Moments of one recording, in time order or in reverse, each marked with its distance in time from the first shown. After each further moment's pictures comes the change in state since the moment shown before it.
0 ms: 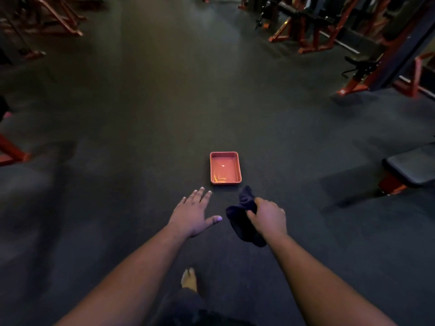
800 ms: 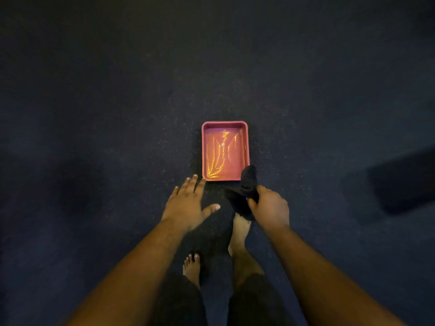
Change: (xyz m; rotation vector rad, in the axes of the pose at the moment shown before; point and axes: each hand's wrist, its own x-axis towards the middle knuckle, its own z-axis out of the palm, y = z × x) left_hand 0.603 -0.118 0.069 -0.134 -0.318 -0.128; right_hand 0.590 0.043 0.208 0.061 -0.348 0.101
